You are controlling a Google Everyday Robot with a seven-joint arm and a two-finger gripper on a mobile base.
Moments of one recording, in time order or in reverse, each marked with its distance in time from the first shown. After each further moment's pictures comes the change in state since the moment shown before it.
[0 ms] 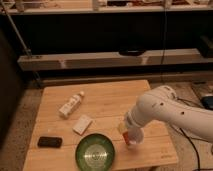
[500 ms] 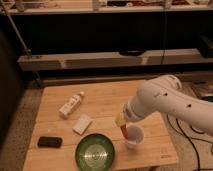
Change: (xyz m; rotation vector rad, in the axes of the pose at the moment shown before) arm -0.025 0.010 -0.050 -0.003 -0.057 -0.006
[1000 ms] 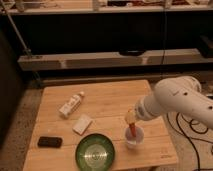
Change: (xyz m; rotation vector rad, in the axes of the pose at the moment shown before) arm 0.015 -0.036 -0.019 0.001 -0.044 0.069
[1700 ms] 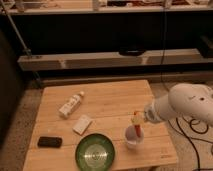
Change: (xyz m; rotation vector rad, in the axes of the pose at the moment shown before) arm 0.012 -0.023 0.006 -0.060 -0.062 -0.070
